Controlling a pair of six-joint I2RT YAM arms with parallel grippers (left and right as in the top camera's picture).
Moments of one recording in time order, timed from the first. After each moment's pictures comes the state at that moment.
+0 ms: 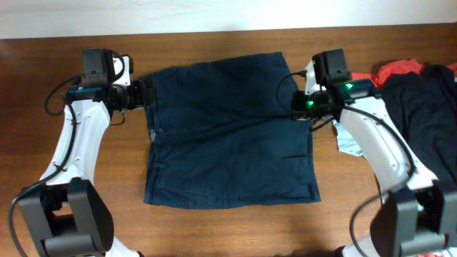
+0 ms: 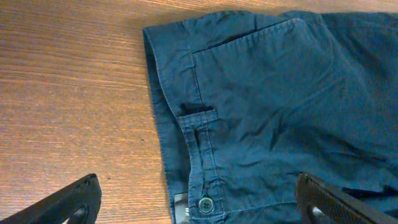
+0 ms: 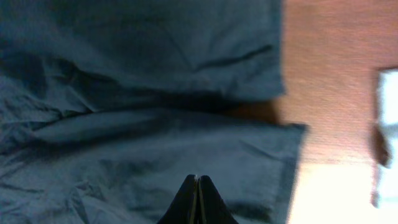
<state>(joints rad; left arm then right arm) 0.07 1.78 1.42 -0.67 0.17 -0.07 0.15 1.72 1.39 -0.85 -0.20 0.24</state>
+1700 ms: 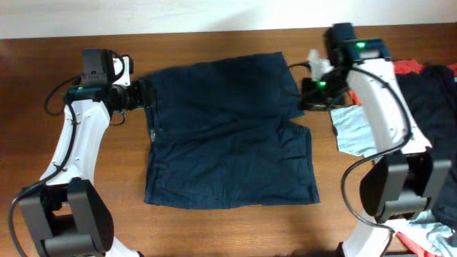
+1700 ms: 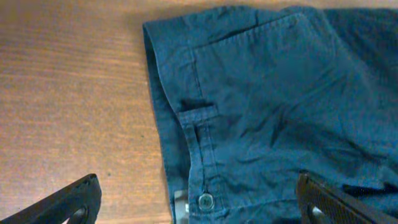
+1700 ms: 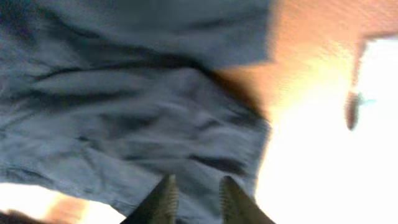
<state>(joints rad) 0.07 1.78 1.42 -0.69 0.17 -0.07 0.02 1.95 1.83 -1.37 -0.25 0.05</state>
